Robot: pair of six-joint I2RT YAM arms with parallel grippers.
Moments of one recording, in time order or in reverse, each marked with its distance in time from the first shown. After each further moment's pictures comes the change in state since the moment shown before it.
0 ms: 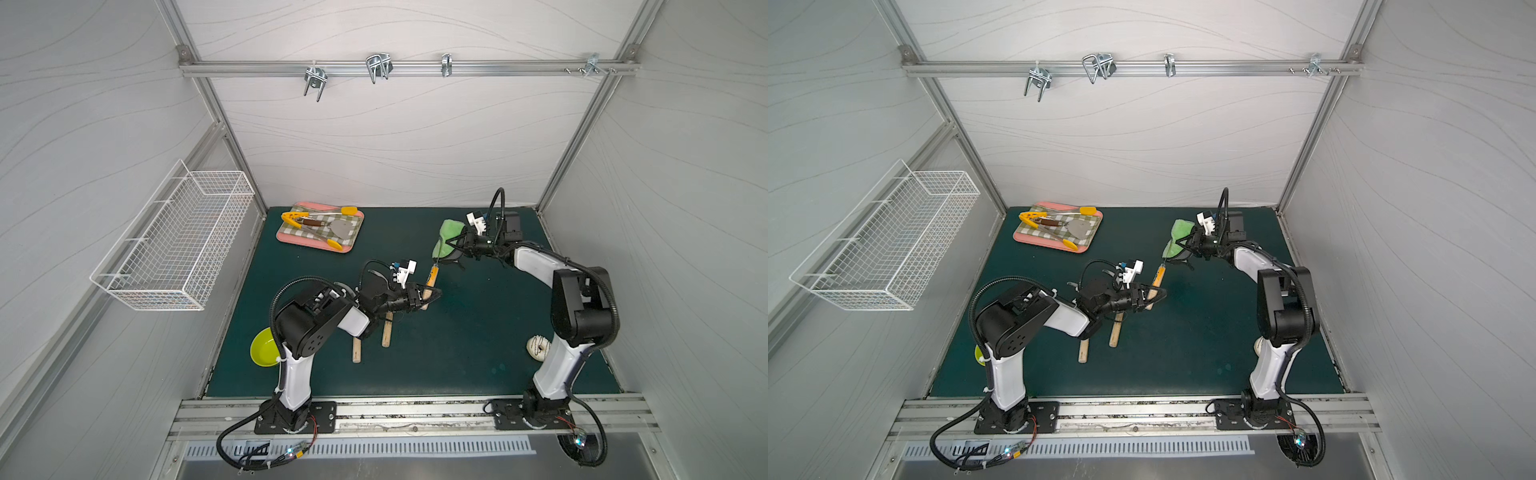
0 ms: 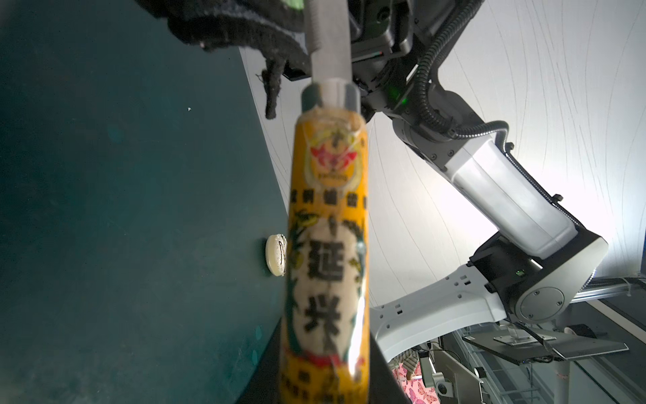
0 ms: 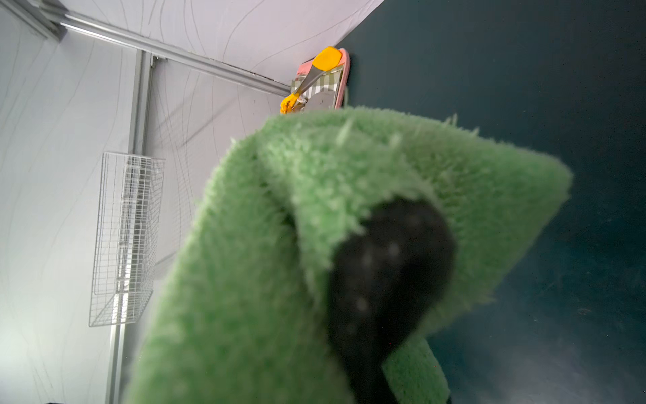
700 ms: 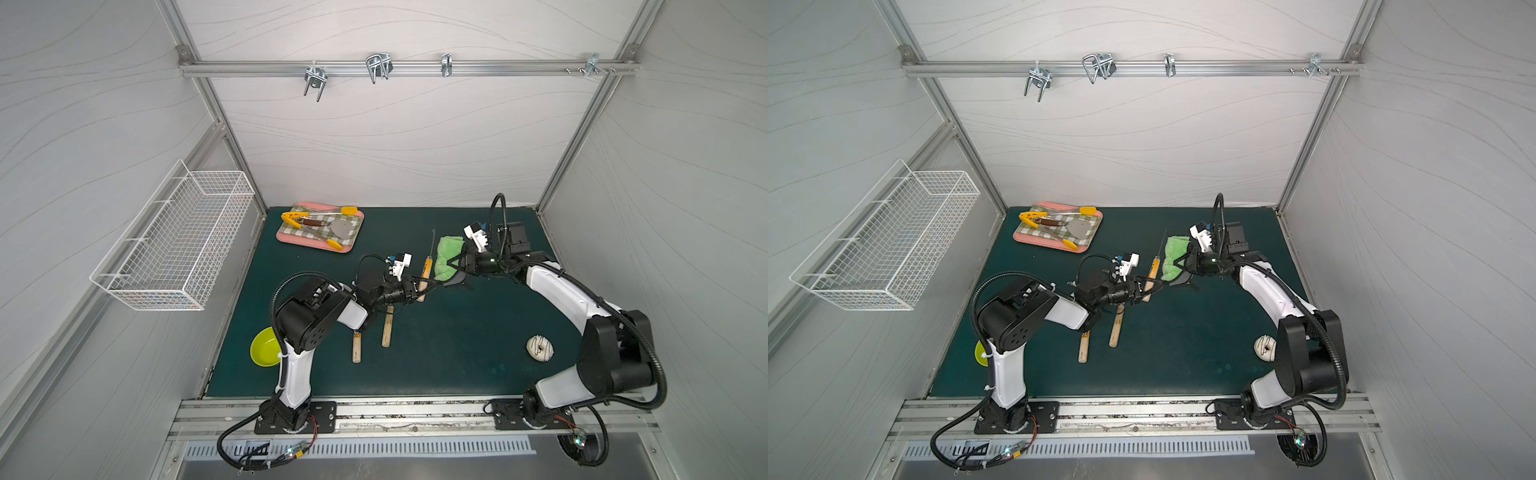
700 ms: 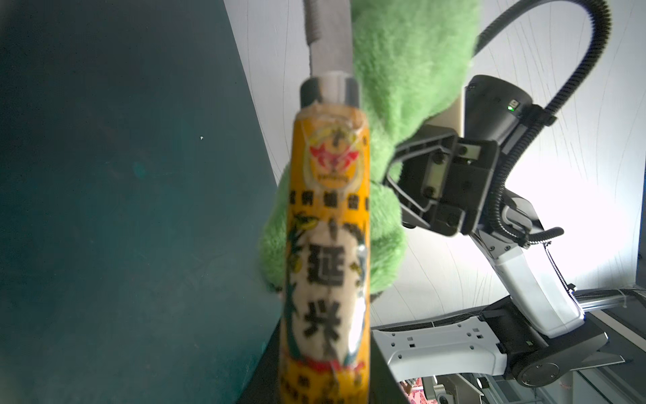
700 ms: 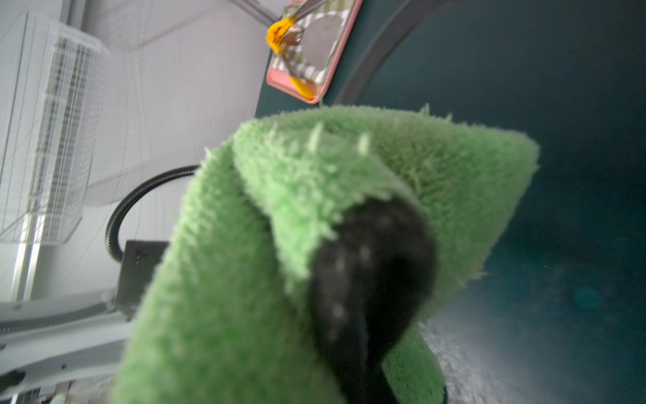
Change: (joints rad) left arm 0.064 0.026 0.040 -0.007 0.041 -0.008; right arm 0.034 -0.310 -0.148 -0.325 0.163 -0.248
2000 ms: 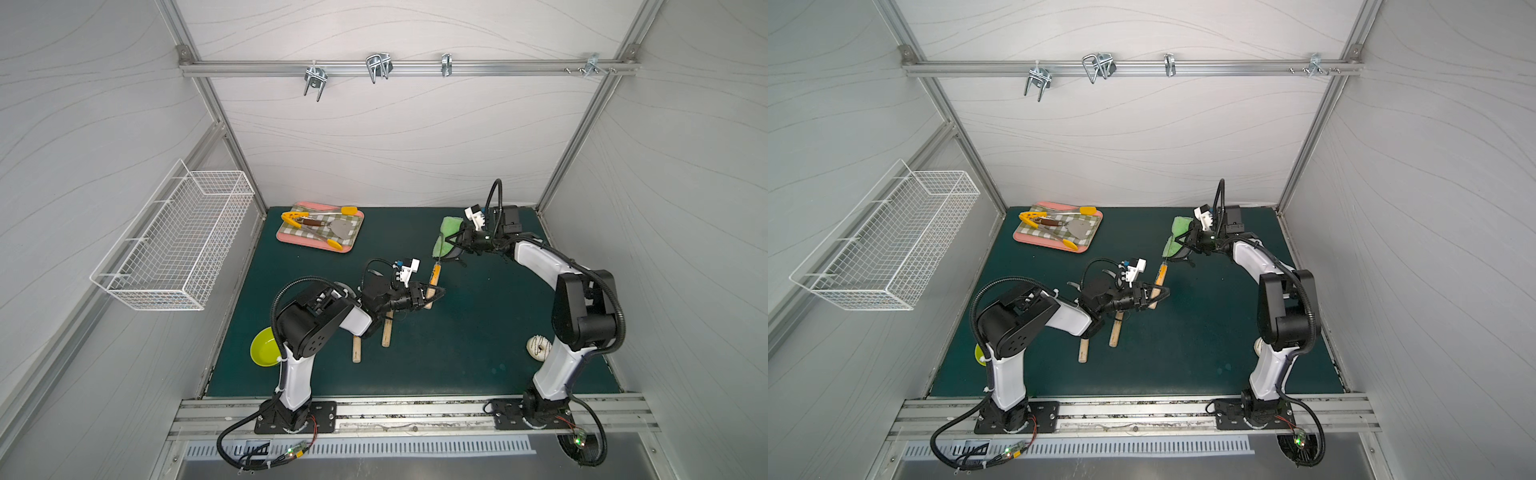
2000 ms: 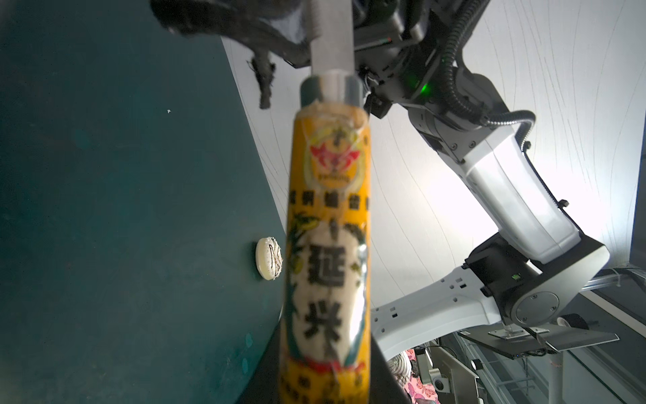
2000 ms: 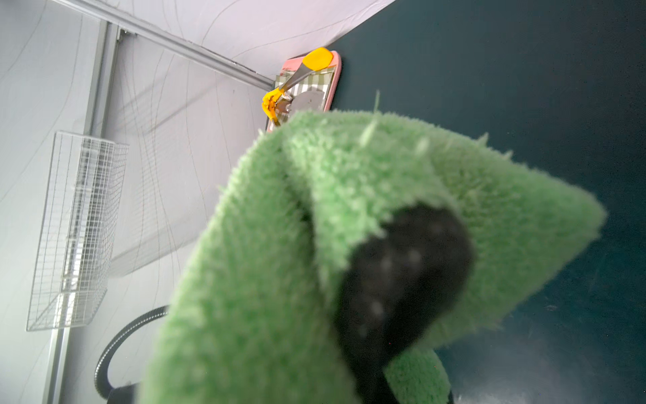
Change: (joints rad) left arm -0.083 -0.024 -0.021 0.022 -0.048 0.005; right arm -0.006 0.265 0.227 0.149 -0.067 0.116
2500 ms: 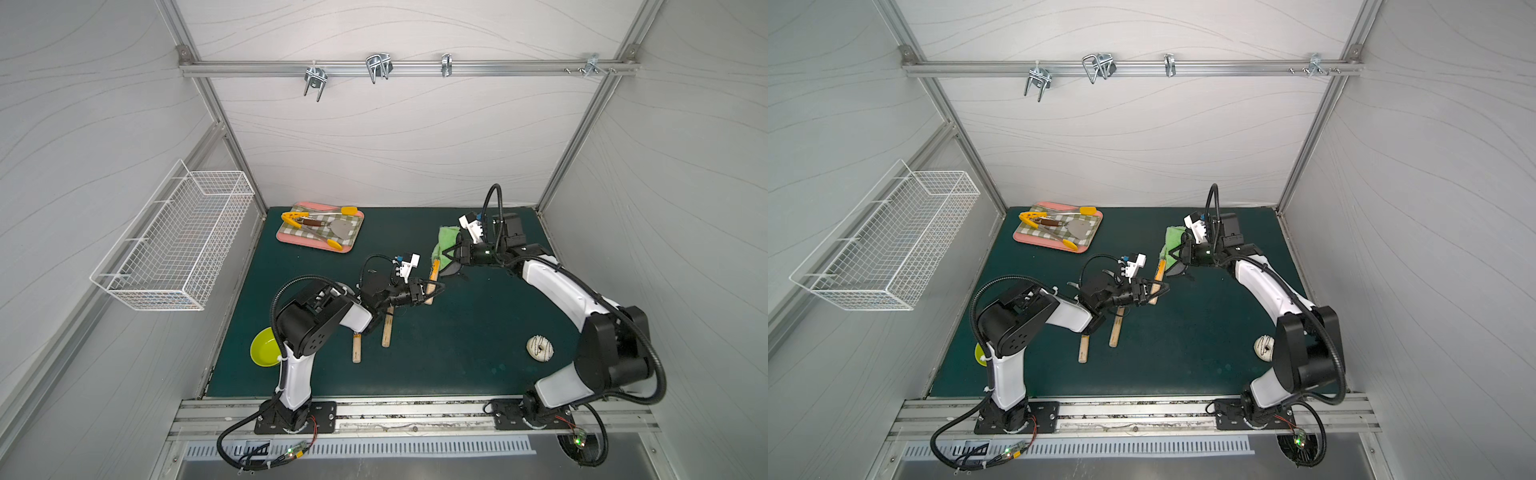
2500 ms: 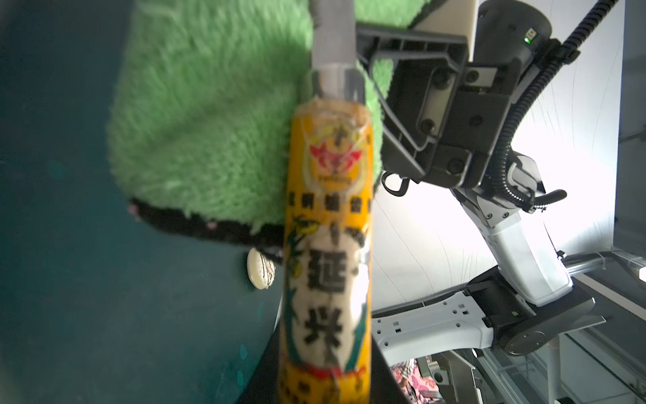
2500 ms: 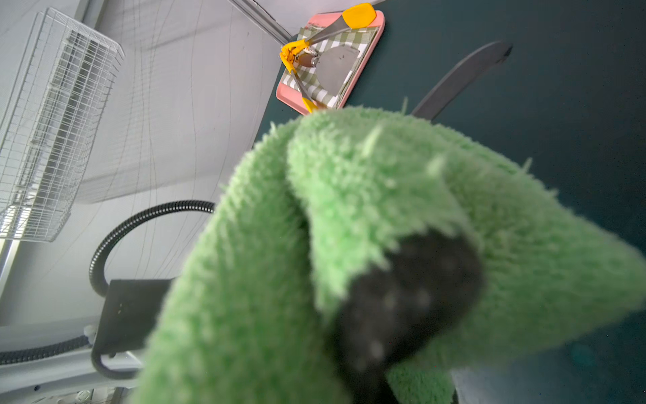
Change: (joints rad) left arm 0.030 0.006 0.036 0.024 0.039 0.003; right arm 0.097 -0.304 -0.171 -0.151 0.113 -0.167
